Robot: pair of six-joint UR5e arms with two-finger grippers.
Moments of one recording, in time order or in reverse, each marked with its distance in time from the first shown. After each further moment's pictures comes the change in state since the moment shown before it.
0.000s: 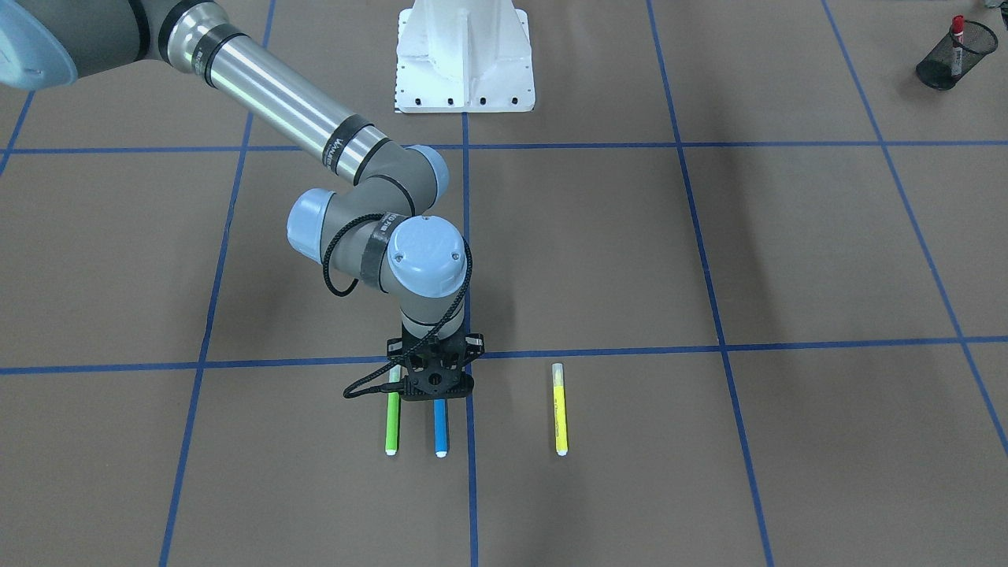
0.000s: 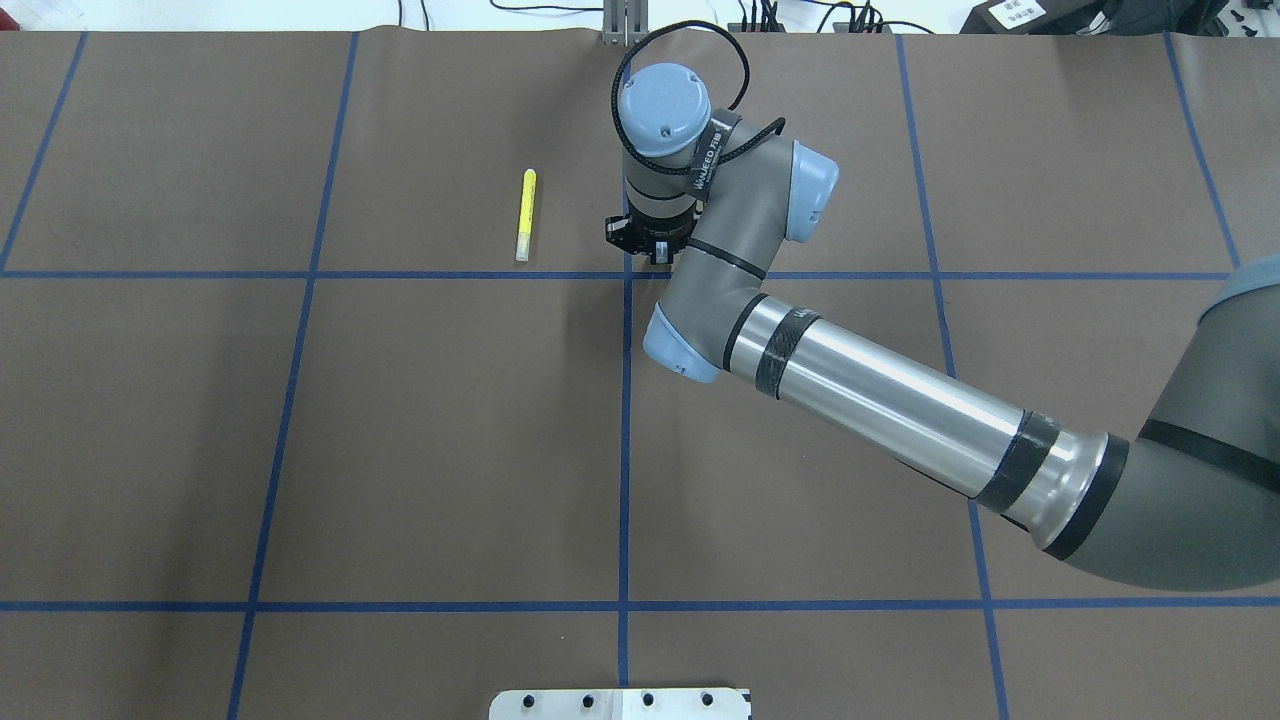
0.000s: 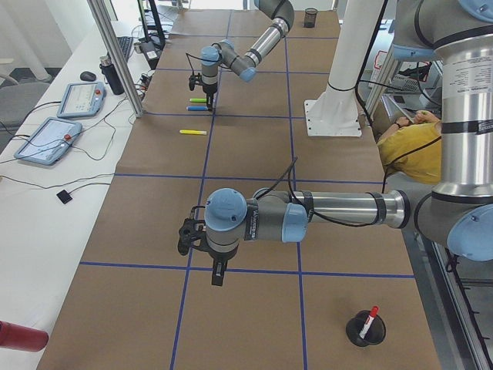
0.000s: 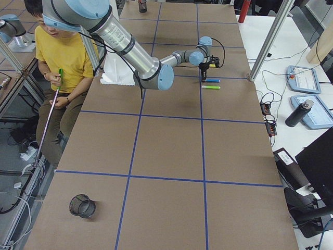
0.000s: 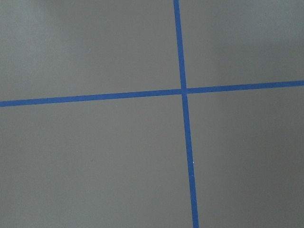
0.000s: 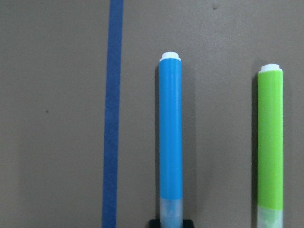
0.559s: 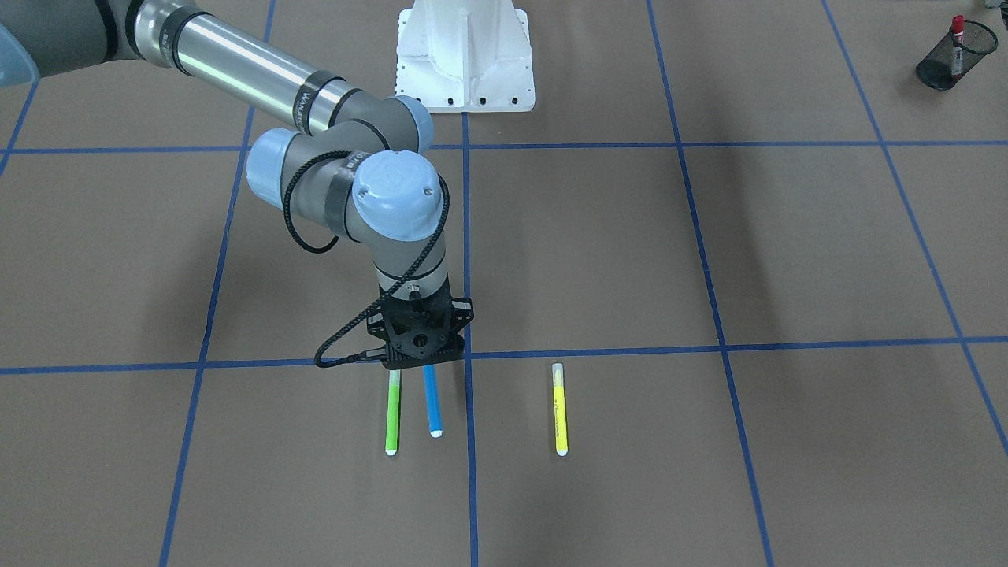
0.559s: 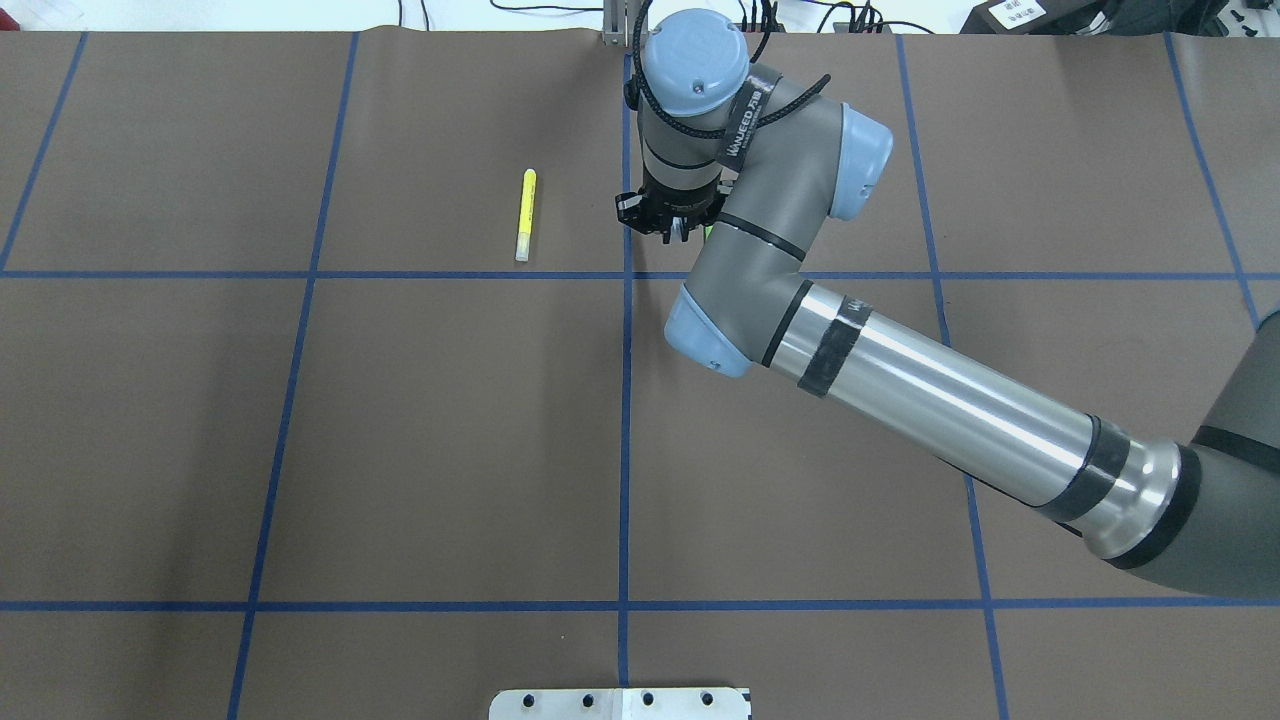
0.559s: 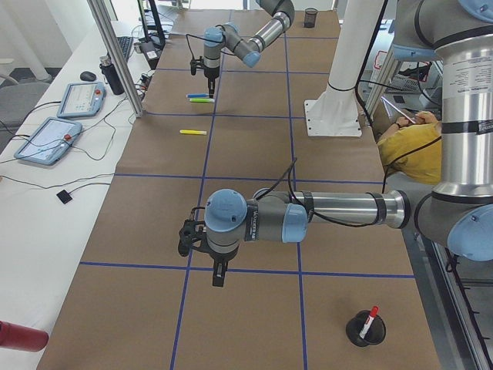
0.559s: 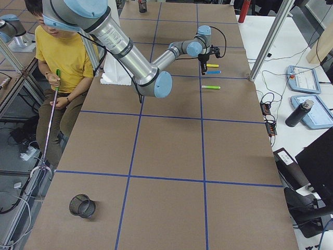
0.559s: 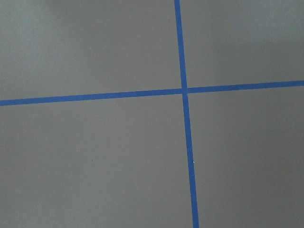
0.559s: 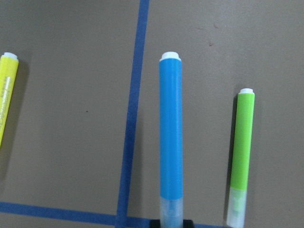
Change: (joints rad) left arm 0.000 0.002 0.003 0.010 0.005 -0.006; right arm 0.037 -0.125 0.337 -0.195 0.018 -0.110
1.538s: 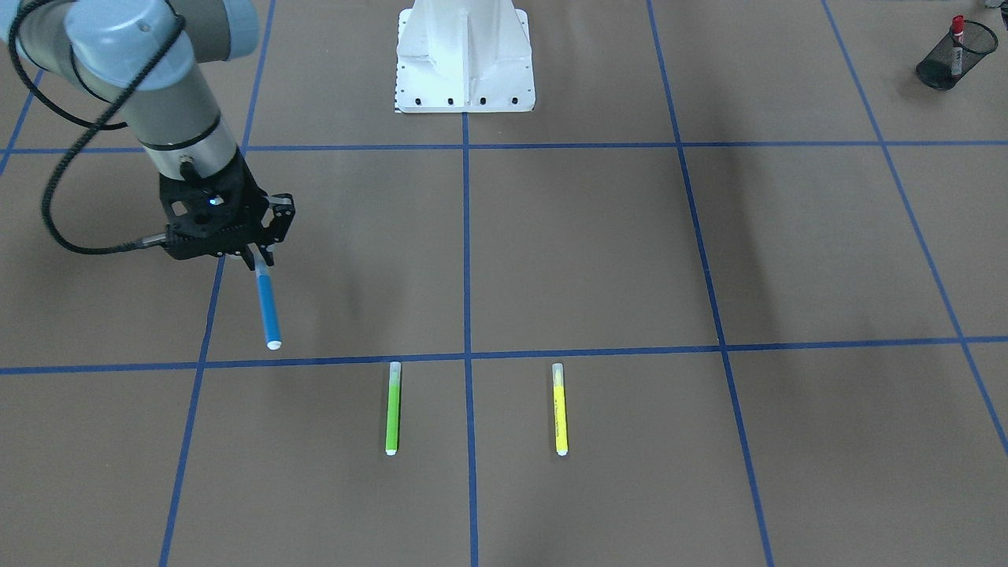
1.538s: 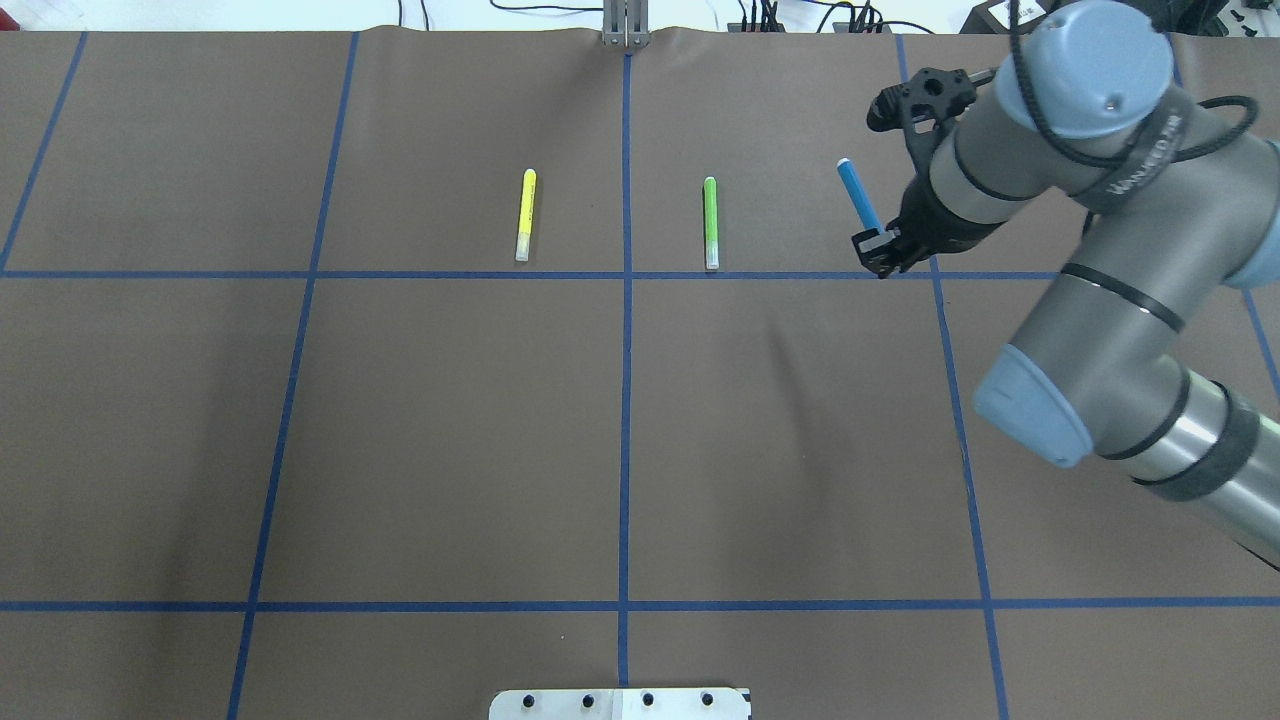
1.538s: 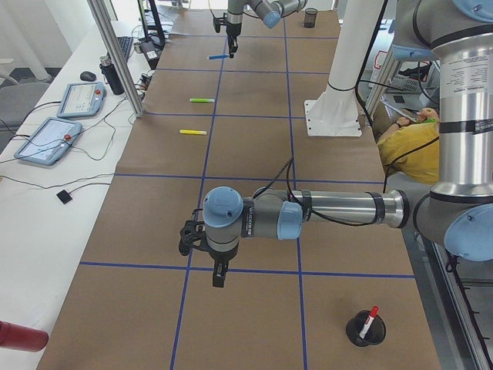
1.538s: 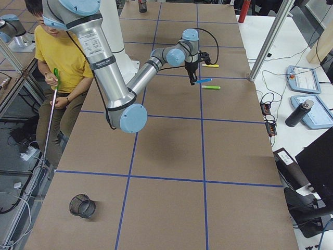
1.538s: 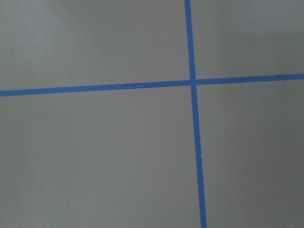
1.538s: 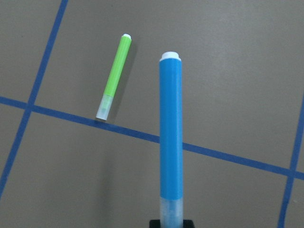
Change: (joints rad) left arm 0.057 -0.004 -0.003 0.006 0.065 0.000; right arm 0.139 -0.510 0.657 -0.186 0.098 -0.281
